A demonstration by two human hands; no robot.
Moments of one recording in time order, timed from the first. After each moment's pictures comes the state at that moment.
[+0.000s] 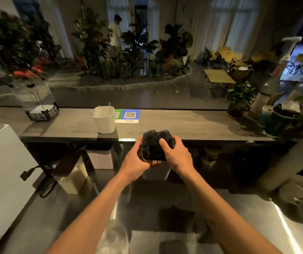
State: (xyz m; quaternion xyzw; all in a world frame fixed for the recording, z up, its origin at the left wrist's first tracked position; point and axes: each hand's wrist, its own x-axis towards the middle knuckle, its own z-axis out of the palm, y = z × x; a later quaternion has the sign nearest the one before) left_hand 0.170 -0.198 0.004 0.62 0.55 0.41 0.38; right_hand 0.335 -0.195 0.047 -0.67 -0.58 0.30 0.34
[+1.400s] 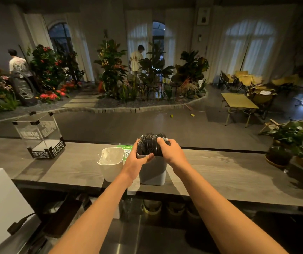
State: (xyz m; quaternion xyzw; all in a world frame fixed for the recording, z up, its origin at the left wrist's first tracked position) left_hand 0.110 0.016 0.047 0.52 0.54 0.51 0.42; right_hand 0.257 0.036 0.097 -0.62 -0.56 0.40 0.38
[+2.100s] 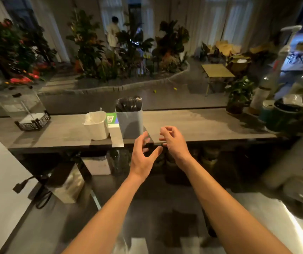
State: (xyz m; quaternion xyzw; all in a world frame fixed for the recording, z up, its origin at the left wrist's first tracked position) left_hand 0.217 -0.156 0.005 0.60 0.51 0.53 0.31; right_hand 0.349 -0.126 0.052 -0.53 -0.52 0.45 0.49
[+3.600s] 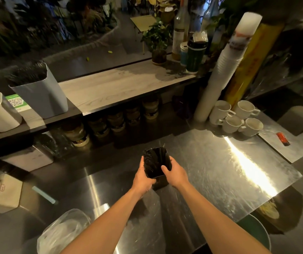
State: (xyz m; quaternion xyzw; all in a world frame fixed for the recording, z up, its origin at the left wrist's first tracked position) left_hand 0.363 -0.284 -0.162 0.60 0.55 0.15 0.56; right_hand 0.507 -0.326 -0.164 -0.81 -0.39 0.36 0.26
